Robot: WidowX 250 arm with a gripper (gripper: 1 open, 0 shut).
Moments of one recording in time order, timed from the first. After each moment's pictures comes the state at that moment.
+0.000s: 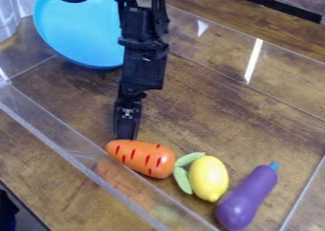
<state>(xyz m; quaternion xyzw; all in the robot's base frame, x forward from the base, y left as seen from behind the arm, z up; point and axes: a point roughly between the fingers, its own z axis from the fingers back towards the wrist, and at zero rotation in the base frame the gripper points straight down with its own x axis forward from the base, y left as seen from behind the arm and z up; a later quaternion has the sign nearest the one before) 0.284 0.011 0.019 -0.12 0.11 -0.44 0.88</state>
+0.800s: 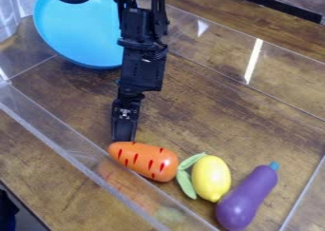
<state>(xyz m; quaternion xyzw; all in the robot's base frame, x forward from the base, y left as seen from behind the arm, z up) 0.281 0.010 0.019 -0.12 0.12 -0.46 0.87</state>
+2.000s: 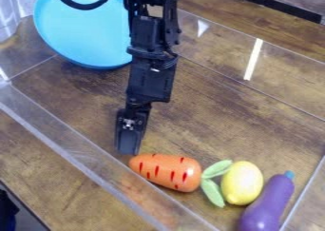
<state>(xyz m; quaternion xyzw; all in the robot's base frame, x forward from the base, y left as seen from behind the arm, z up) 0.272 -0.012 0.018 -0.14 0.12 -0.51 0.84</state>
